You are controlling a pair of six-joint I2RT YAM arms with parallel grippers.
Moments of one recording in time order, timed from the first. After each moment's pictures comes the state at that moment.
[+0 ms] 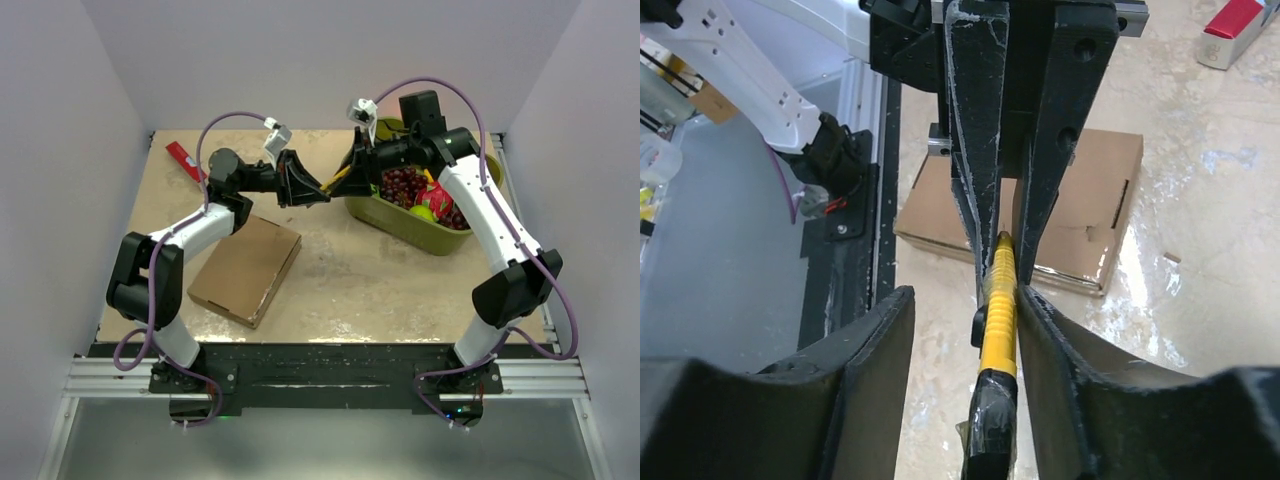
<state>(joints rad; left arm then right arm) -0.35 1.70 1.12 0.99 1.27 -0.74 0.39 1.71 1.88 -0.87 -1.13 -0.32</state>
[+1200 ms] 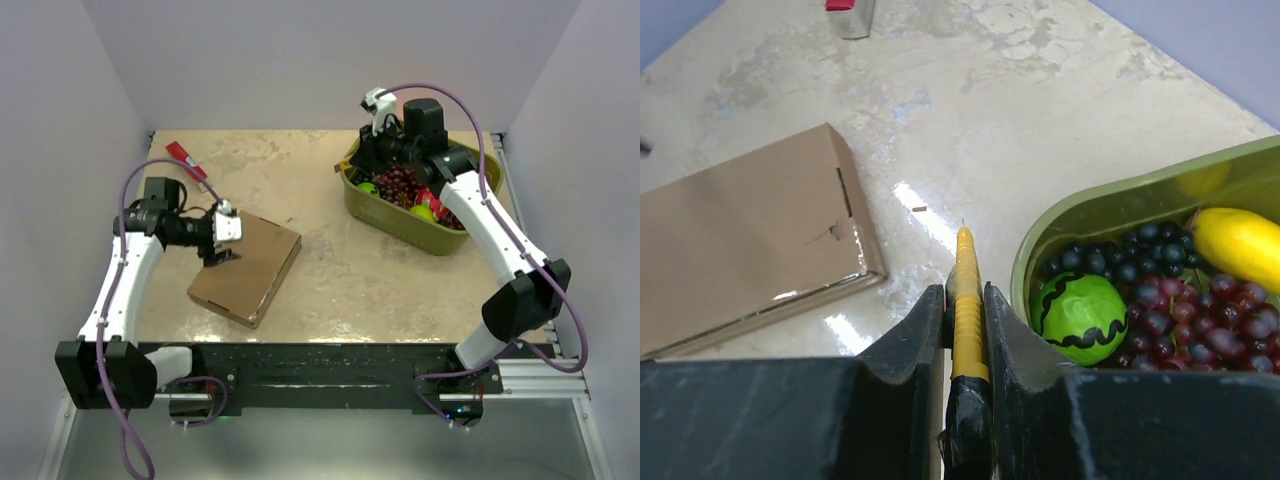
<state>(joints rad) 0.03 1.24 1.14 -0.94 0.91 1.26 0.40 1.61 1.67 -0.52 -0.38 -0.08</state>
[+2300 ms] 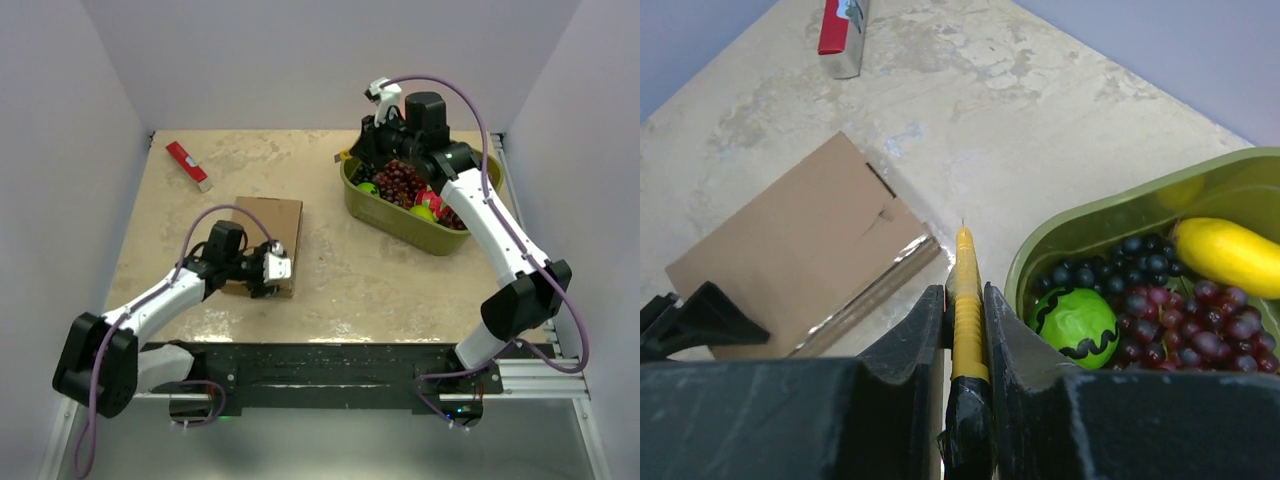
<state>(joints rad) -0.40 1.14 0.57 -0.34 0.71 1.10 0.41 1.61 1.71 -0.51 -0.33 -0.02</state>
